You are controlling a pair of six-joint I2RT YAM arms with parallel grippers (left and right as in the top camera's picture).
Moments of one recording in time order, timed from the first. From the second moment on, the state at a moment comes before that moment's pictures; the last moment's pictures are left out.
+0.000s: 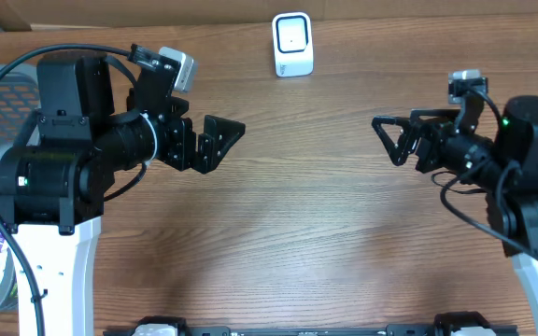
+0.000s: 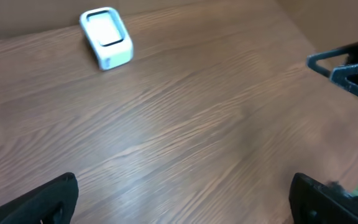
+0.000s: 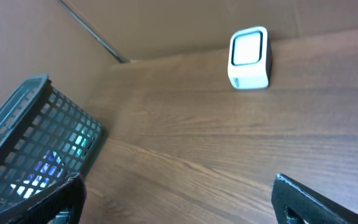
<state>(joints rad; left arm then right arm) -0.06 1.33 1.77 -1.25 0.56 0.10 0.07 1.08 1.12 -0.56 -0.63 0.29</state>
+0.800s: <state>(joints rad) 0.52 1.54 2.02 -1.16 -0.01 -0.42 0.07 1.16 1.12 -0.78 -0.45 0.33</state>
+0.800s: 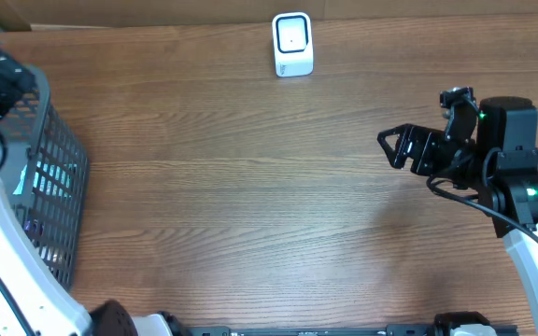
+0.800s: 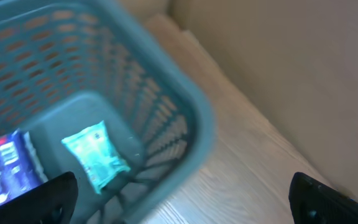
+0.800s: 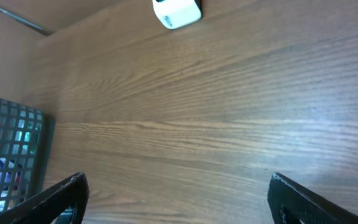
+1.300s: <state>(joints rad) 0.72 1.57 2.02 -1.24 -0.03 -0.54 0.07 1.16 1.12 -0.83 -0.44 0.33</state>
